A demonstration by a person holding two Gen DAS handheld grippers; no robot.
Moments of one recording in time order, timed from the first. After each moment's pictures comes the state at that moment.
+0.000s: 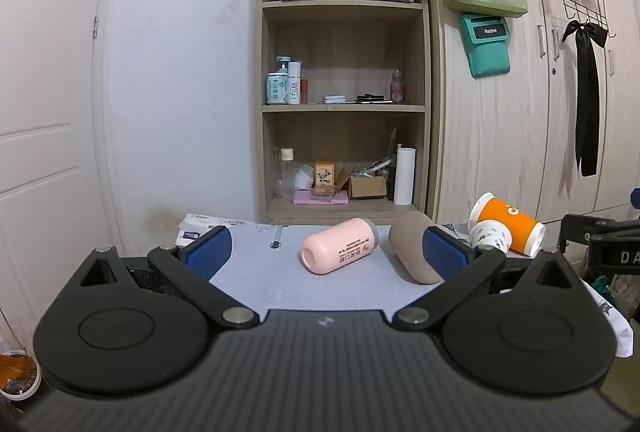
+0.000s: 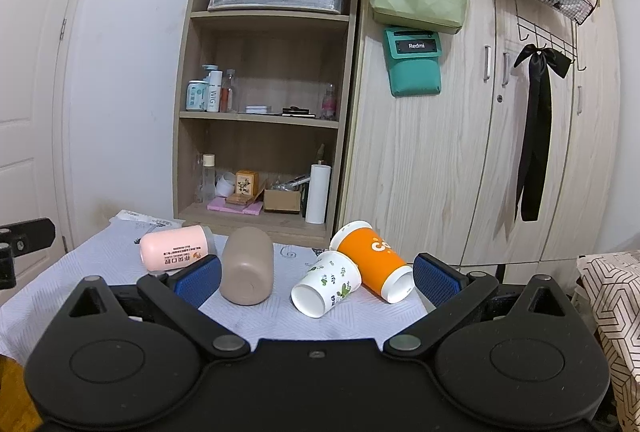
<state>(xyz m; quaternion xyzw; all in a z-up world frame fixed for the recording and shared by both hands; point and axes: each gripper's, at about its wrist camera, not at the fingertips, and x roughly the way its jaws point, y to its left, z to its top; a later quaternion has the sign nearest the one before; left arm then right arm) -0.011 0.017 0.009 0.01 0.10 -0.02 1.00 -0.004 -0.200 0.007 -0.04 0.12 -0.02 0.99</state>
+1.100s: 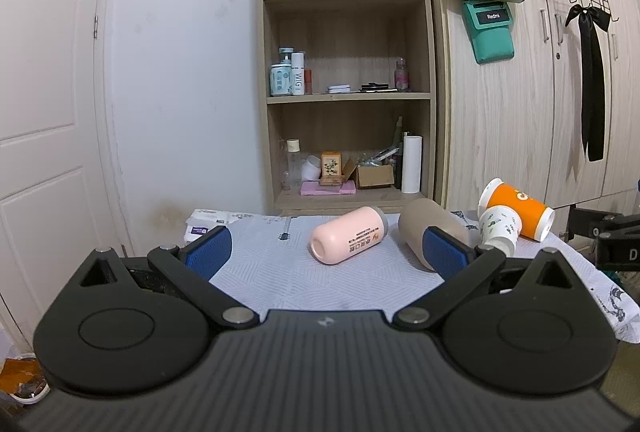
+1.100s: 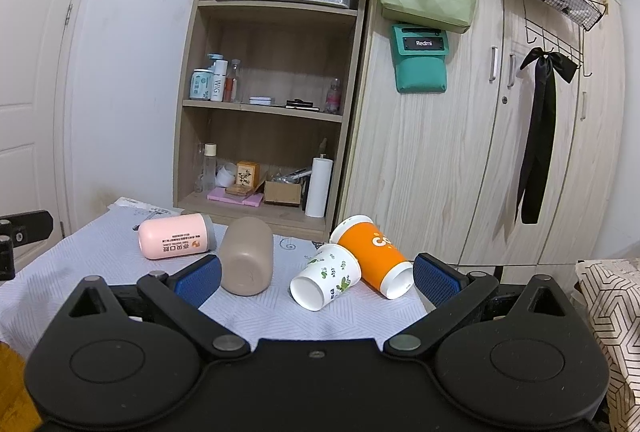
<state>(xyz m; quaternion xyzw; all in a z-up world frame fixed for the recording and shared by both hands) -0.004 0.018 0.002 0.03 0.11 -0.01 0.99 -0.001 -0.199 0.004 -0.06 0.13 -0.02 0.99</state>
